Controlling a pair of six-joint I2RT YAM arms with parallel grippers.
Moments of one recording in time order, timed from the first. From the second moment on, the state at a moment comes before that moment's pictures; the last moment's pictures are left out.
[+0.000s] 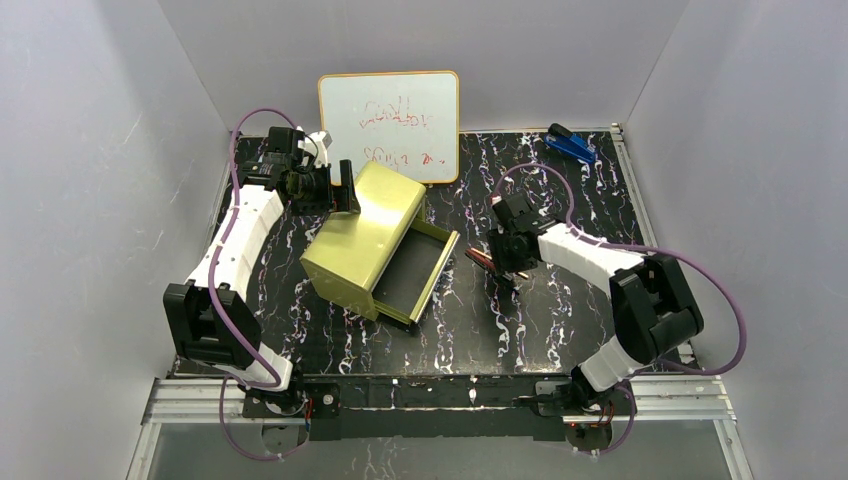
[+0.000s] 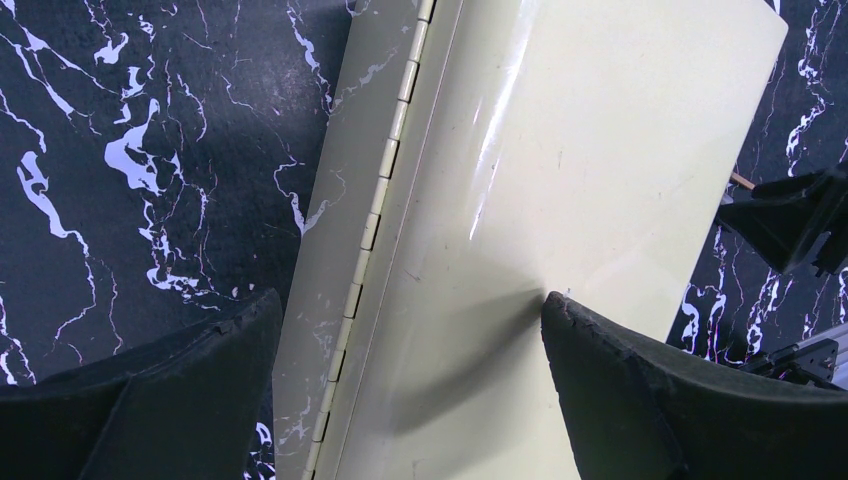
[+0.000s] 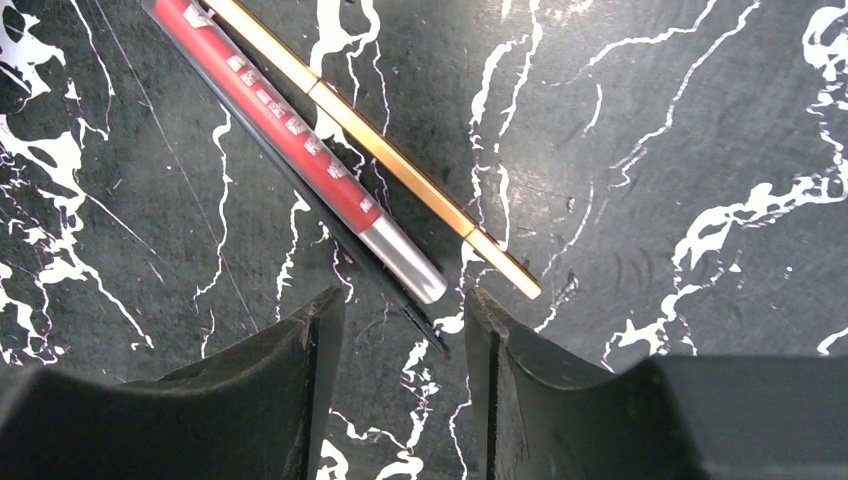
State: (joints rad) left arm -0.13 1.52 1.44 -0.87 0.27 -0.15; right arm 0.52 1.55 0.97 -0.58 0.10 0.25
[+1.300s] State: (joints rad) left arm -0.13 1.52 1.44 -0.87 0.26 -0.15; right arm 0.52 1.74 1.07 -0.47 0.06 0.21
